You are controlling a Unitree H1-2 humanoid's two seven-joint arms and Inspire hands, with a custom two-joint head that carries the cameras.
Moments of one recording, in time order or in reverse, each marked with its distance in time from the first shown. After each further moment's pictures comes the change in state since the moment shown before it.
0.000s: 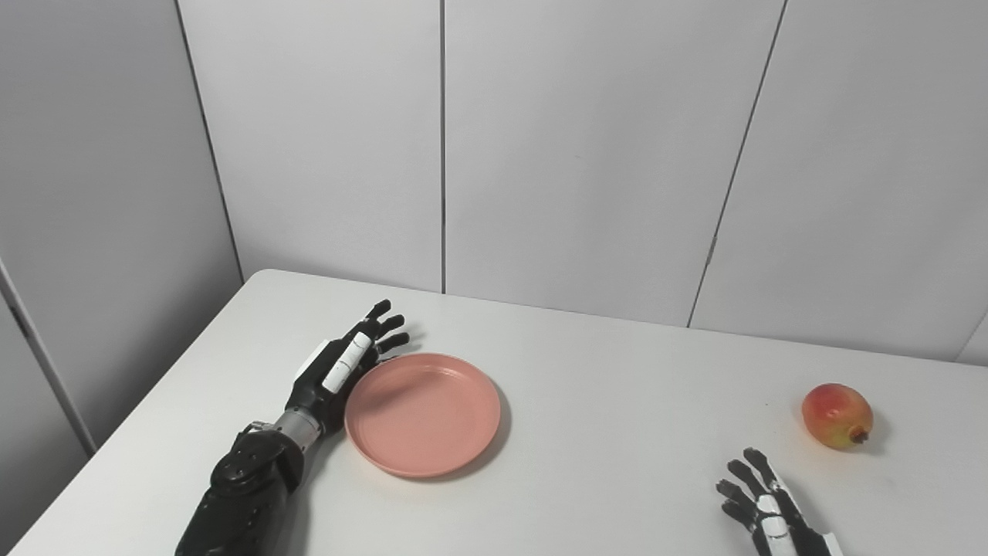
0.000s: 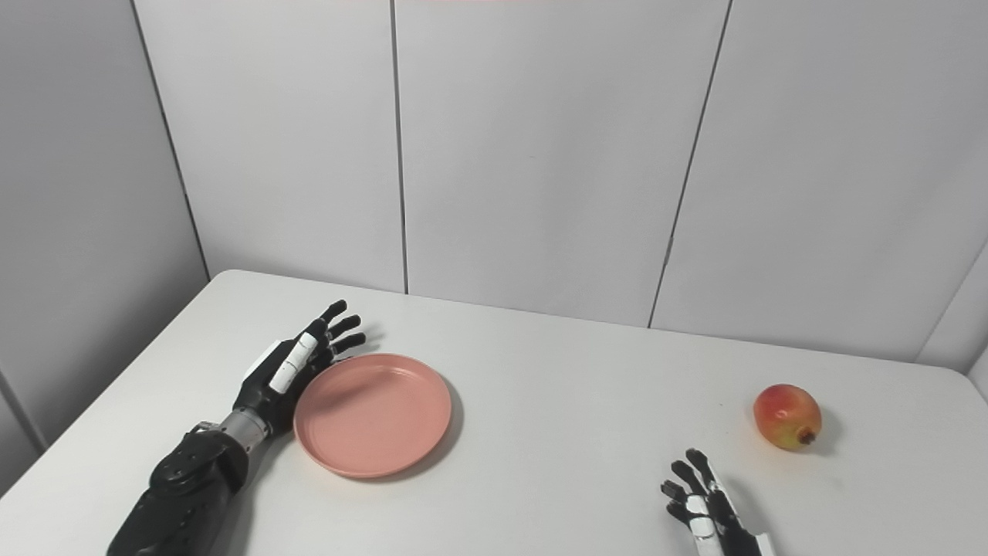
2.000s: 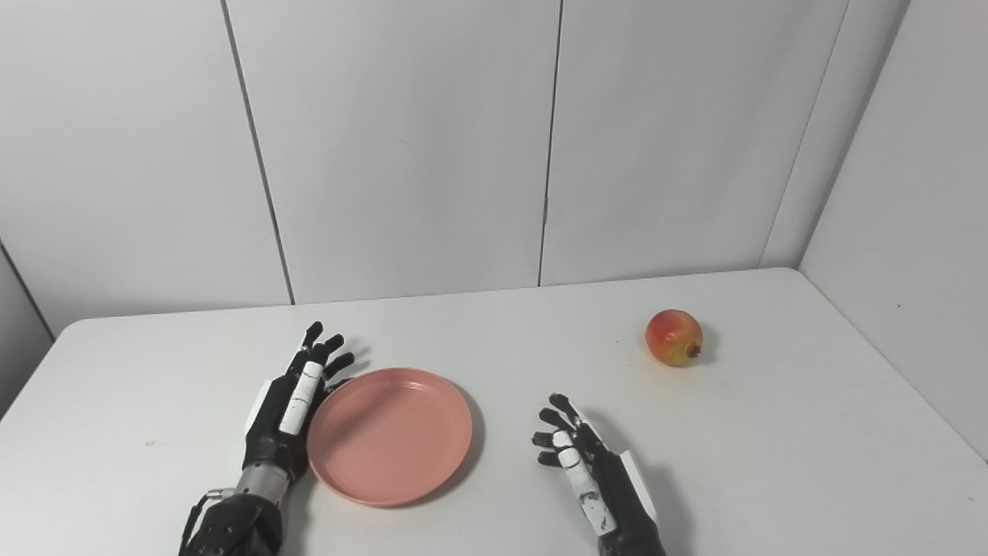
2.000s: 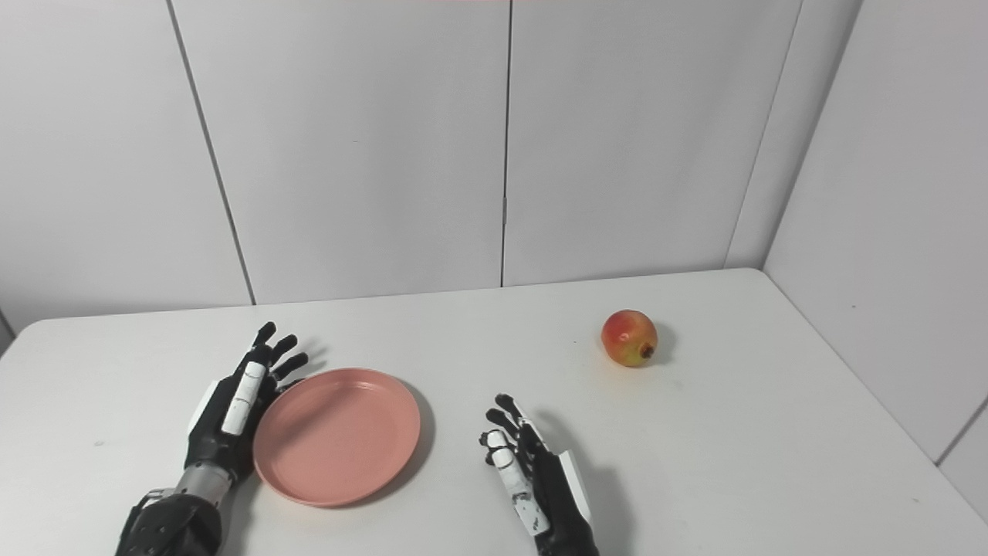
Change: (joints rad) left arm 0.060 -0.244 -0.076 -0.206 0.144 0.098 0.226; right arm -0.004 0.145 0.106 0.006 -0.162 0.018 -0.119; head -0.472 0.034
